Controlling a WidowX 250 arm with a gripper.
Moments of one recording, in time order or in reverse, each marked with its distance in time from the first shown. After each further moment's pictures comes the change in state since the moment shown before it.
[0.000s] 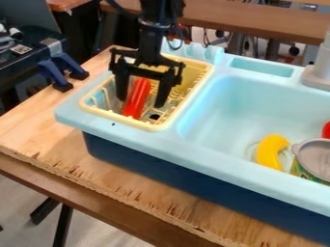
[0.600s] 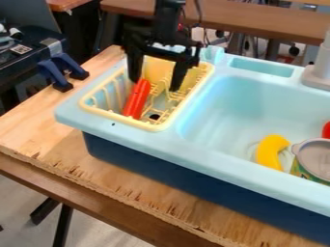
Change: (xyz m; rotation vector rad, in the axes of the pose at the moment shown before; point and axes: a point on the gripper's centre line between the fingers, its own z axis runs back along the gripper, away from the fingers) arm -0.013 -0.015 0.036 -0.009 -0.072 -0.088
